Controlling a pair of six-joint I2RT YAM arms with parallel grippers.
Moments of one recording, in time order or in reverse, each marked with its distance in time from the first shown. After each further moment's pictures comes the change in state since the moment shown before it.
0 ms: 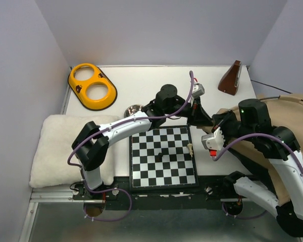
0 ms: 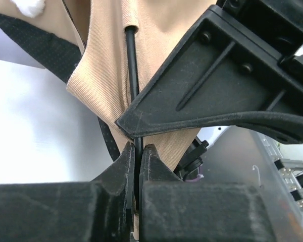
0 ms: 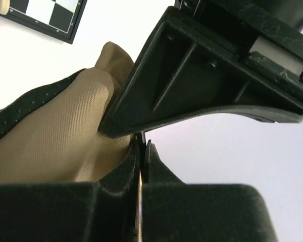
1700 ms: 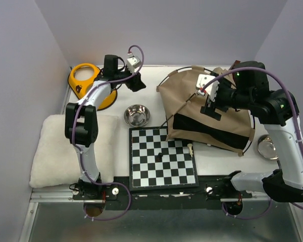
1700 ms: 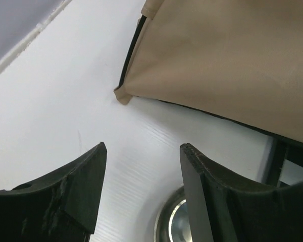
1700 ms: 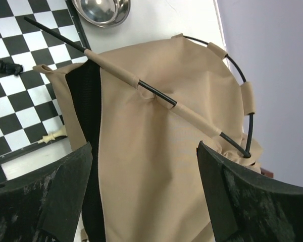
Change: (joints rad) left arm 0.716 0.277 0.295 -0.572 -0.013 0.779; right arm 0.048 0.401 0.587 -0.127 -0.040 0.919
